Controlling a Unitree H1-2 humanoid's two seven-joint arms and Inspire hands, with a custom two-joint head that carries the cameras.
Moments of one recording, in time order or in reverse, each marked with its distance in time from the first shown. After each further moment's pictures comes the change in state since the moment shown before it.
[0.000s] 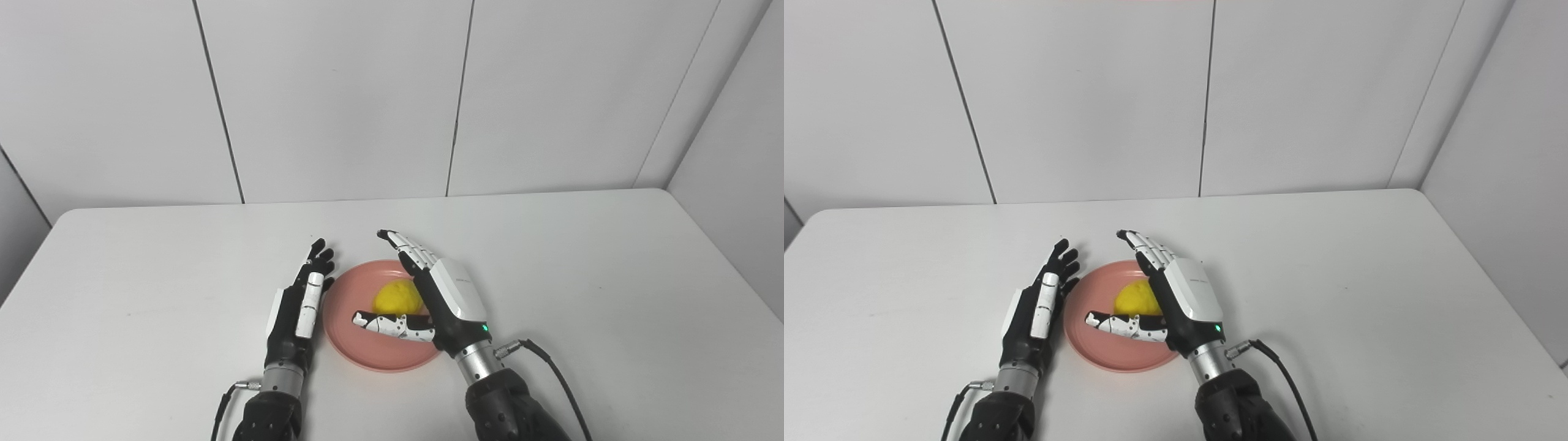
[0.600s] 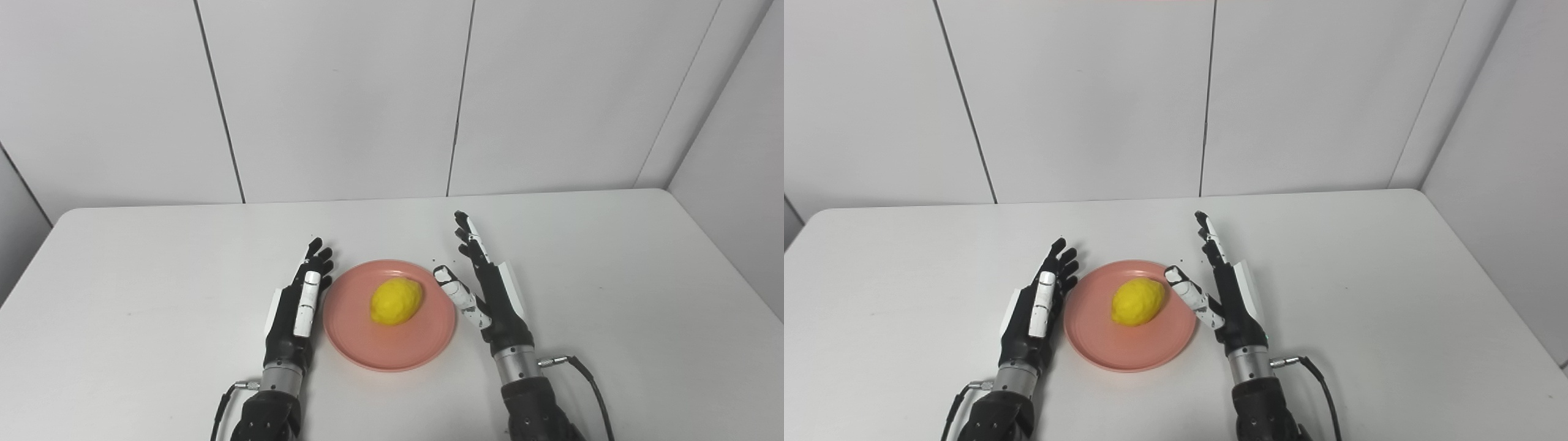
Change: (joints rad) left arm 0.000 0.000 0.009 0.001 -0.040 0.001 -0.008; right arm 0.057 0.054 -0.221 0.031 0.316 -0.083 0.003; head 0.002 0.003
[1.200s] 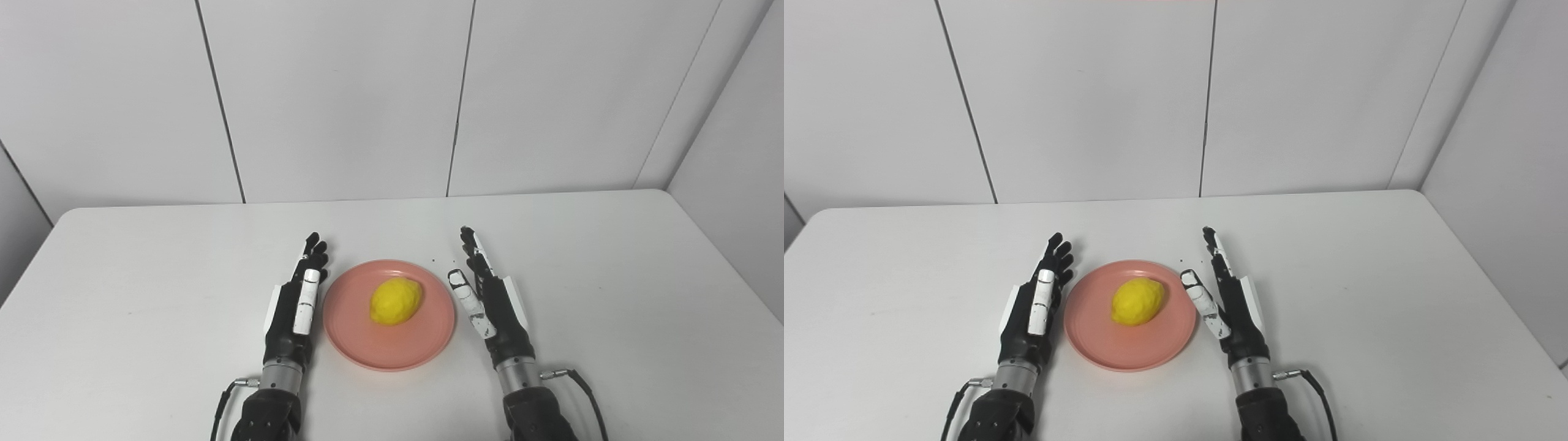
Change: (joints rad) left arm -0.010 0.002 0.002 0.026 0.002 -0.066 0.005; right arm 0.025 0.027 -0.025 0.028 0.091 -0.003 0.056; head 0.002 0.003
